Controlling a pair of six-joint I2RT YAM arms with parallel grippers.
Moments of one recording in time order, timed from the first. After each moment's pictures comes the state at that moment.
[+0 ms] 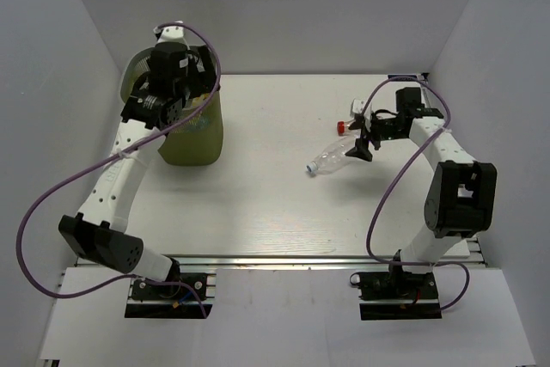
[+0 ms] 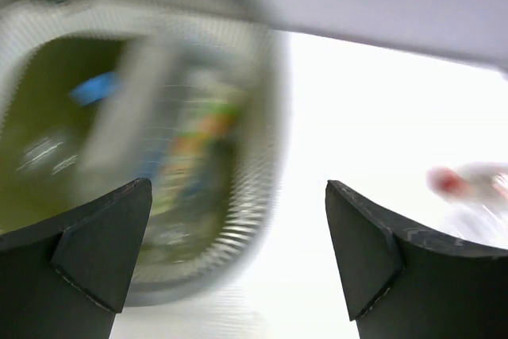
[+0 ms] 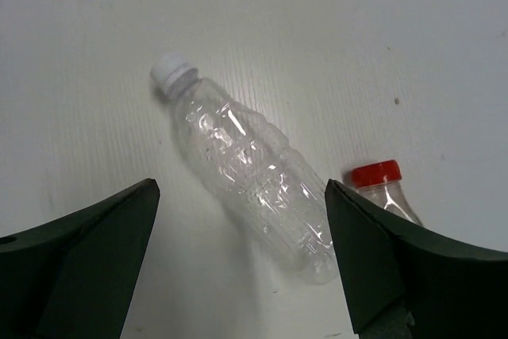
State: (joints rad) left arm -0.33 1.46 1.69 -0.65 -0.36 -0.32; right arm 0.01 1.67 1.27 -0.69 -0.98 -1.20
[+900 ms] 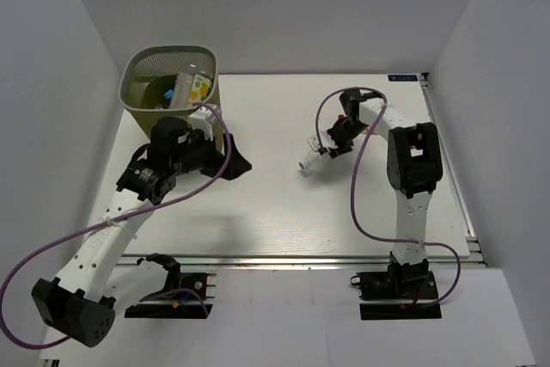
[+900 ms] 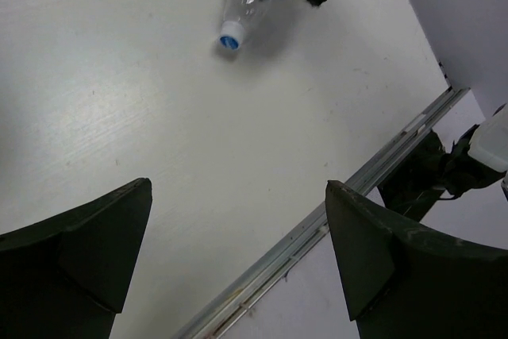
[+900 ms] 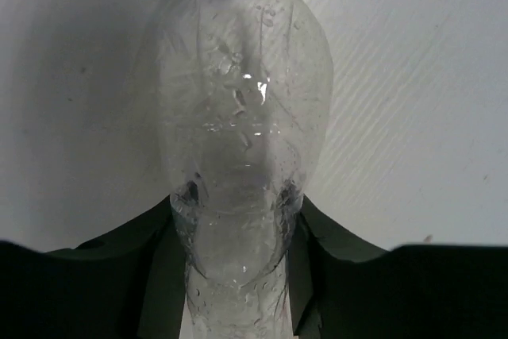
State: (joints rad) left arm -0.40 1.01 1.05 -0.53 0.43 -0.30; right arm 0.26 2.14 1.64 -1.00 -0.55 -1.98
